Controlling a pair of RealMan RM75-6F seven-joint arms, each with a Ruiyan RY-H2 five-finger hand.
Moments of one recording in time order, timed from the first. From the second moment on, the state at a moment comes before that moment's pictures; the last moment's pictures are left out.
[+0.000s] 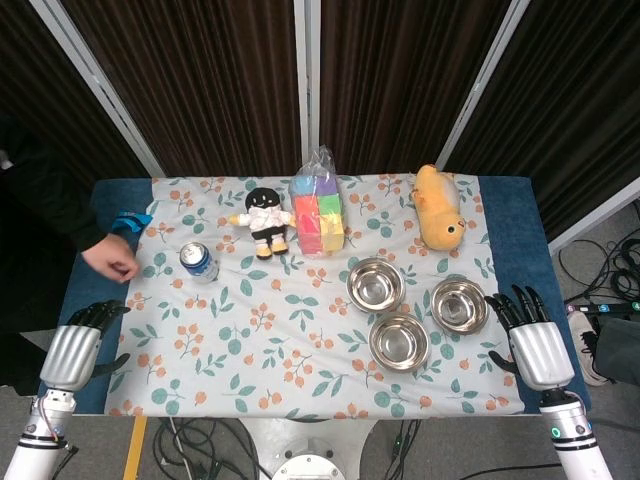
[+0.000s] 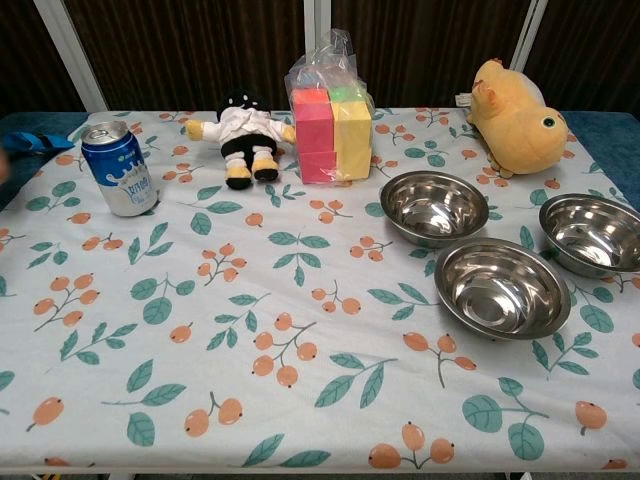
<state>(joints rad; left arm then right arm) -0.14 -1.36 0.00 -1.37 1.57 1.48 -0.02 0.17 -1.28 0.03 -1.50 -1.60 1.45 -0.19</state>
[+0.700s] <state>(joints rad) -0.16 -1.36 0.00 -1.38 1.59 1.47 -0.04 0.21 -1.25 0.07 -1.53 -1.58 1.42 -0.29</state>
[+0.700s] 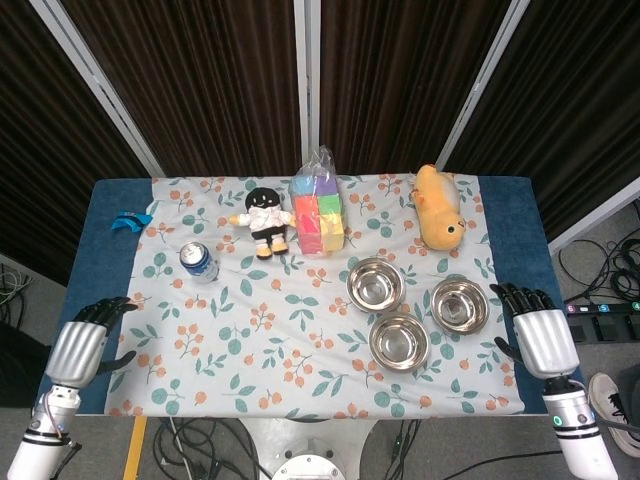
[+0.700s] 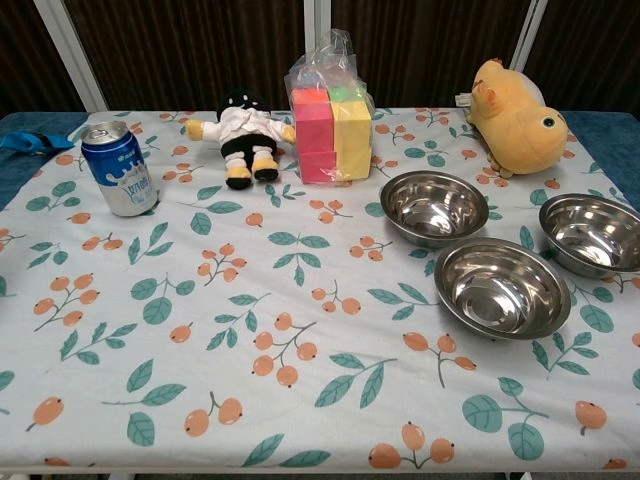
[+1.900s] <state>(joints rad) -0.17 -1.38 0.01 -1.34 1.59 1.43 -0.05 0.41 -1.46 0.04 -1.23 -1.41 1.03 -0.42</state>
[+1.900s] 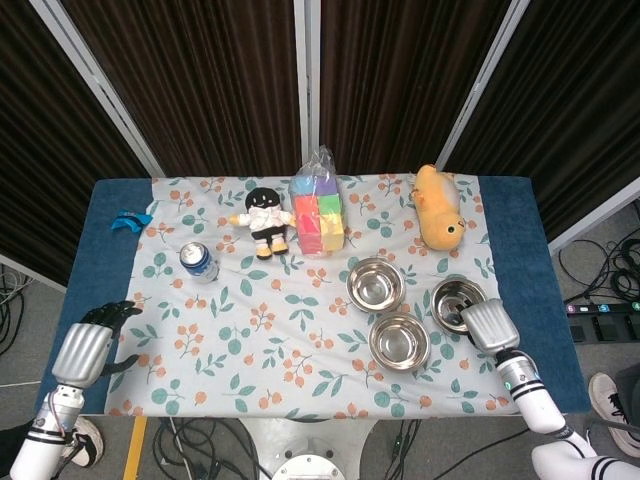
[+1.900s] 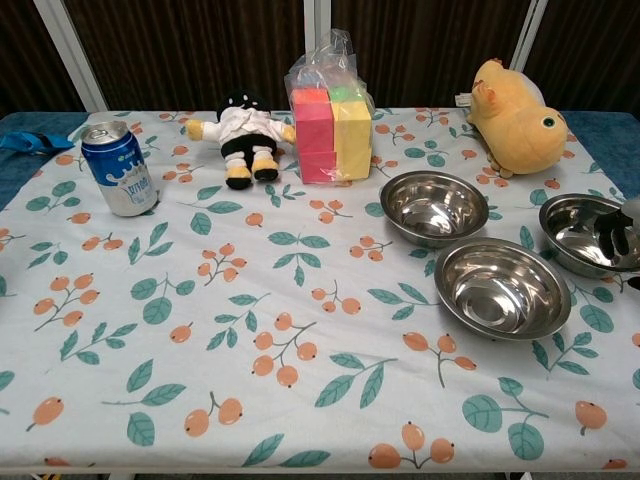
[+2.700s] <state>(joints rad) -0.18 -1.38 0.02 -1.34 1.59 1.43 -0.07 0.42 -1.51 0.03 -1.18 -1.42 1.06 -0.37</state>
